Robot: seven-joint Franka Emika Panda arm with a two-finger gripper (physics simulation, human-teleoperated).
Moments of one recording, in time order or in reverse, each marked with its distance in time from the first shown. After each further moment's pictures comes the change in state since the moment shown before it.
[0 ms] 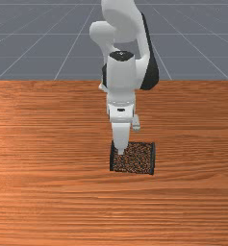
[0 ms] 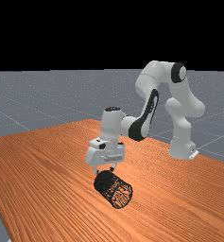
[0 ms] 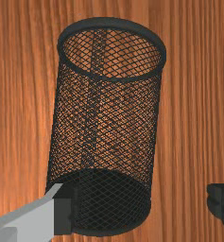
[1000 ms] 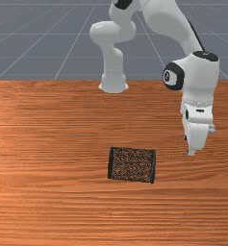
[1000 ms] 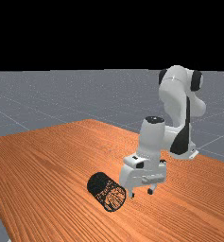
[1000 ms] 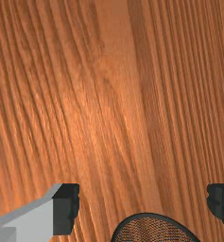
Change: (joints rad) arm 0.375 0.134 -0.057 0.243 -0.066 -0.129 0.536
